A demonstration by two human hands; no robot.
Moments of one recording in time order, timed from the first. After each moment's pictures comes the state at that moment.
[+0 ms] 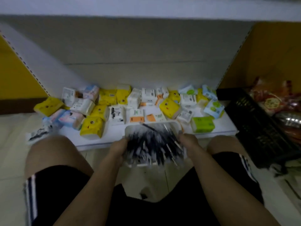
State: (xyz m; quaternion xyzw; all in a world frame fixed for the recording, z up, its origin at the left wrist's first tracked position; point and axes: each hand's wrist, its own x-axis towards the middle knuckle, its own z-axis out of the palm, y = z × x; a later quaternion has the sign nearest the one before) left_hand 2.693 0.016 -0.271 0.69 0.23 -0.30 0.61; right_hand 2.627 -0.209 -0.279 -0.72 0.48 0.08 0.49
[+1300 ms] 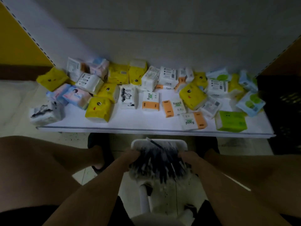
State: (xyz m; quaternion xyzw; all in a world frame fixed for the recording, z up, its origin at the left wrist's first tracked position) left_hand 2.717 0.019 -0.377 0.75 0.24 -0.45 0.43; right_hand 2.659 -0.203 -0.380 -0.67 0.46 0.35 0.46
